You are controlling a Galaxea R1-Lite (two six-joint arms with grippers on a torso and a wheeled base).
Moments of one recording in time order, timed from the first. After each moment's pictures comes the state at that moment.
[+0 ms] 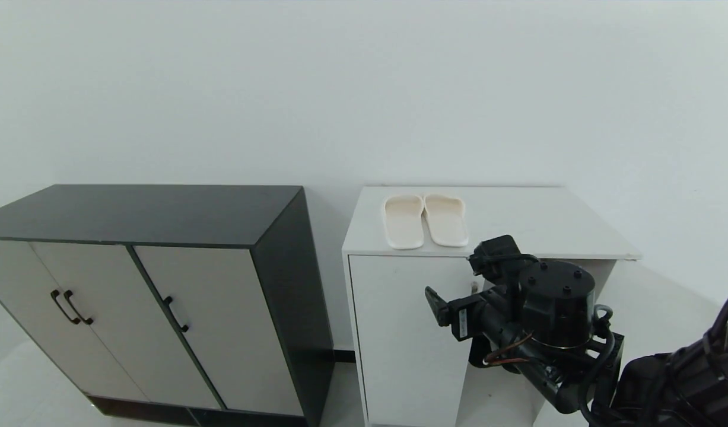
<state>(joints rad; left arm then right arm) 0.00 0.00 0.00 0.00 -0.02 -0.01 0.81 1.90 -0.65 -1.07 -0.45 0.06</state>
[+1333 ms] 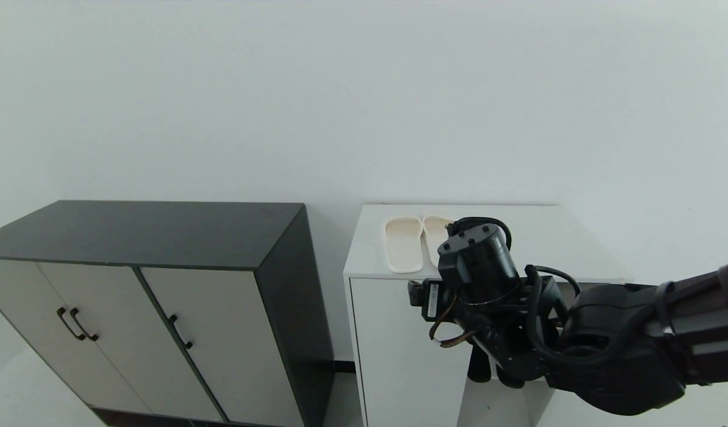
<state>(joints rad) 0.00 0.00 0.00 0.00 -0.02 0.00 0.87 1.91 -1.08 -0.30 -0.60 0.54</state>
